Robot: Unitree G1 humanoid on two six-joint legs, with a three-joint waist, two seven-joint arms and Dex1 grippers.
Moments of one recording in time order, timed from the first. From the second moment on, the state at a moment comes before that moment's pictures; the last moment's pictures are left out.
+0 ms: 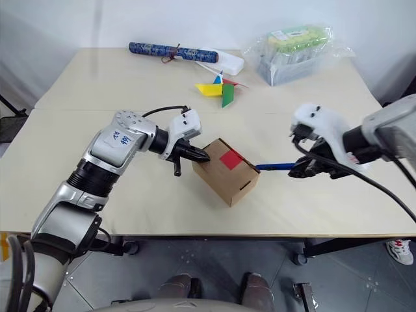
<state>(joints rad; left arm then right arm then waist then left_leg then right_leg) -1.05 0.48 -0.39 0.29 -0.07 0.74 -1.10 -1.04 -1.32 0.31 -0.36 0.66 1.49 1.10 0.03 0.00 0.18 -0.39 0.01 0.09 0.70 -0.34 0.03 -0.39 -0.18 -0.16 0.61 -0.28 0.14</state>
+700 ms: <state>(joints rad) -1.08 0.47 -0.41 0.37 -0.06 0.68 -1.10 -0.26 -0.90 -0.41 -0.42 0.53 1.04 0.74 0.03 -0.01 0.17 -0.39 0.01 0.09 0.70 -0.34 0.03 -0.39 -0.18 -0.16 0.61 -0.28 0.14</state>
